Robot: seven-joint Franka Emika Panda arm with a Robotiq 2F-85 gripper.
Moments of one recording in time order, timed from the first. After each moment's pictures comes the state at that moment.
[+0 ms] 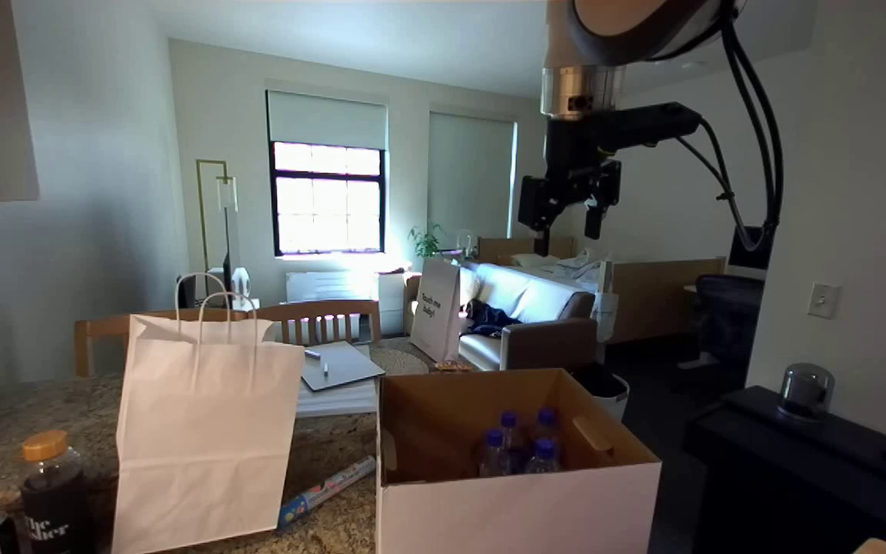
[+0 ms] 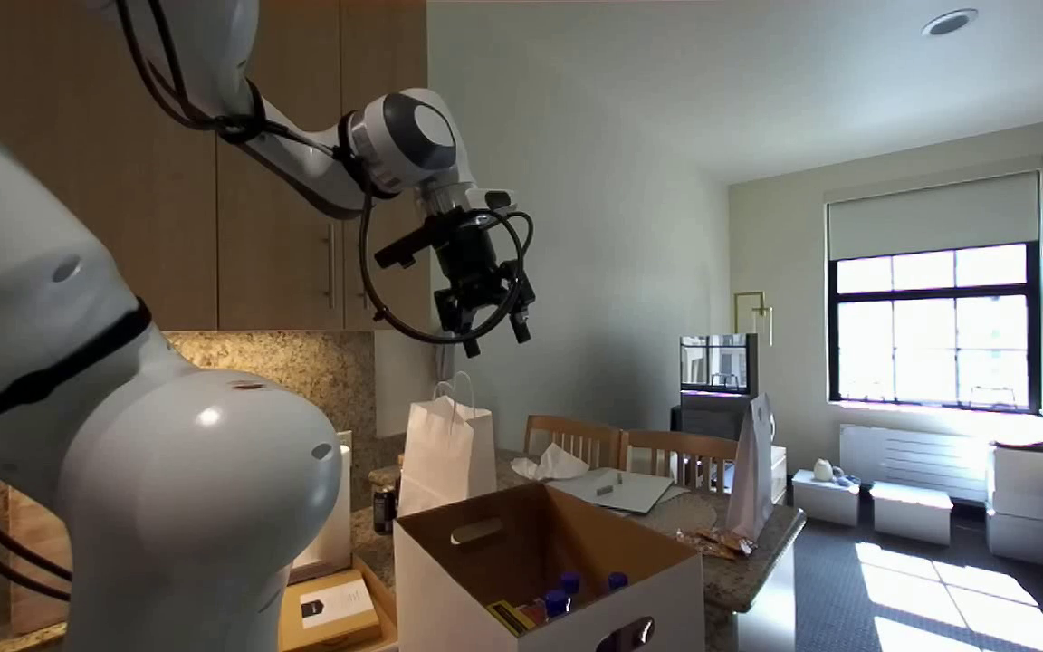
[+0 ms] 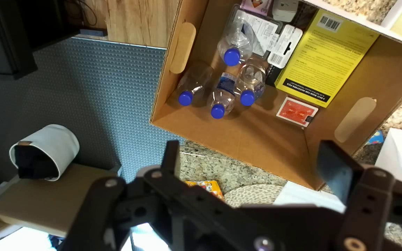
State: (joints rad) arm 0.01 -0.70 0.24 -2.46 -0.12 1.95 0.26
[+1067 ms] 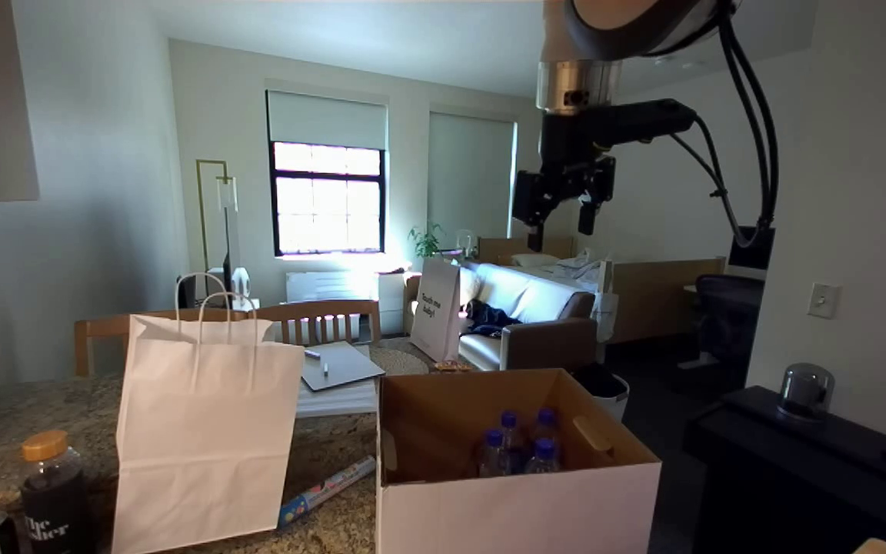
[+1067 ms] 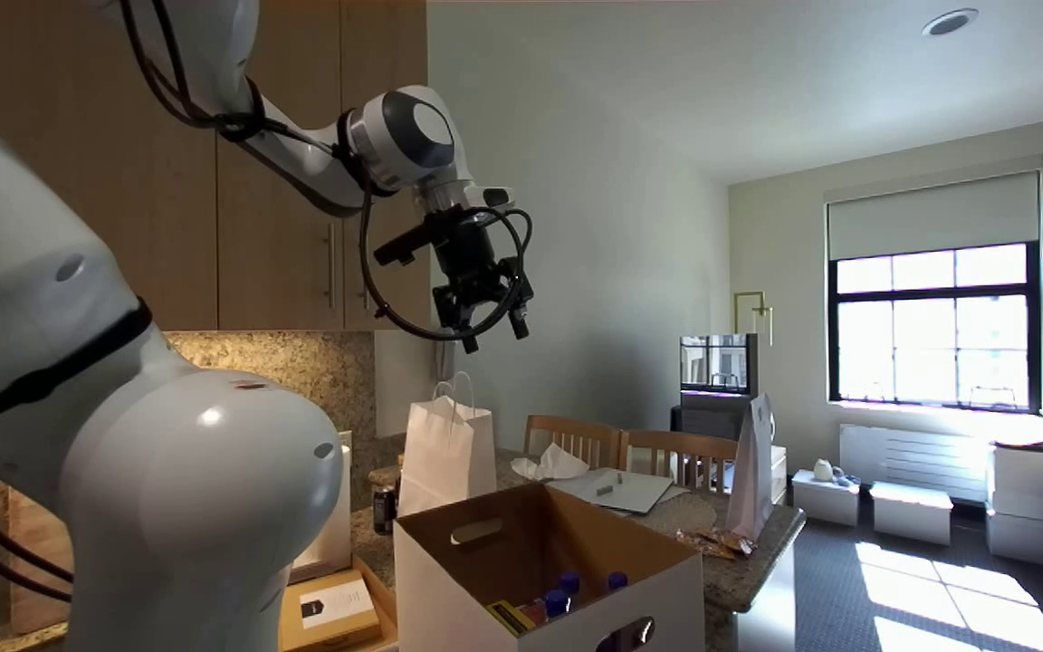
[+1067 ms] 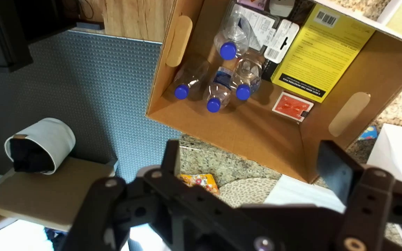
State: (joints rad) arm 0.02 -0.70 0.24 -2.45 -0.12 1.97 0.25
